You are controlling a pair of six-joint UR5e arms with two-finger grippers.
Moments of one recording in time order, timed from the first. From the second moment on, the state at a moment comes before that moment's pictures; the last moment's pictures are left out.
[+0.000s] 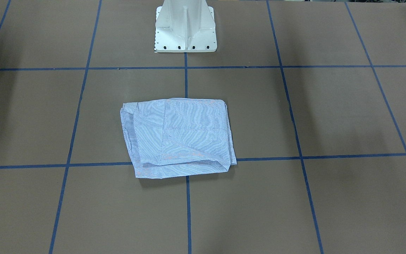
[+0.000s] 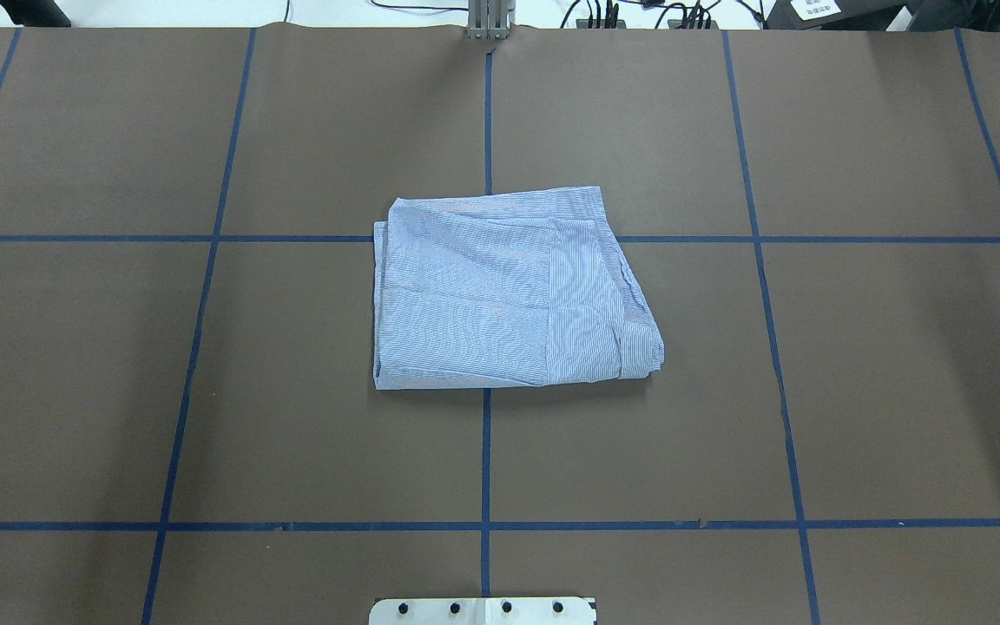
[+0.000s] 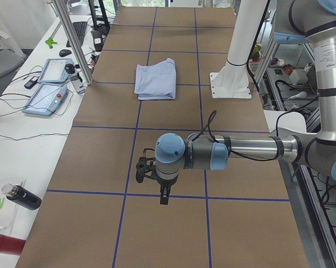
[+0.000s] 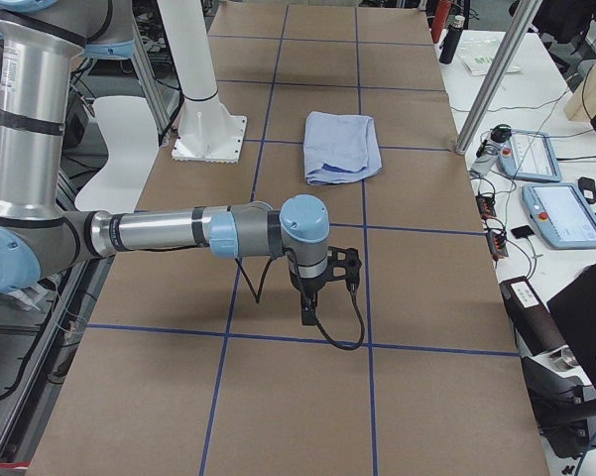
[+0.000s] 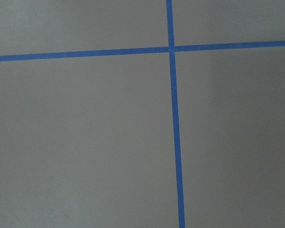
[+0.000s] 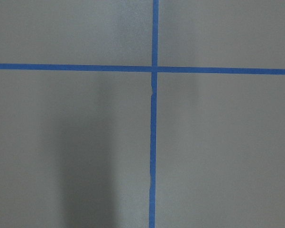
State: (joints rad) left arm -1.64 -1.34 -1.82 -1.59 -2.37 0.09; right arm 1.57 -1.77 1.89 -1.59 2.31 0.07
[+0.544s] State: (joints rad) left arm -1.64 -1.34 -1.85 -1.59 -2.44 0.09; right arm 1.57 -1.77 1.89 -1.59 2.32 0.07
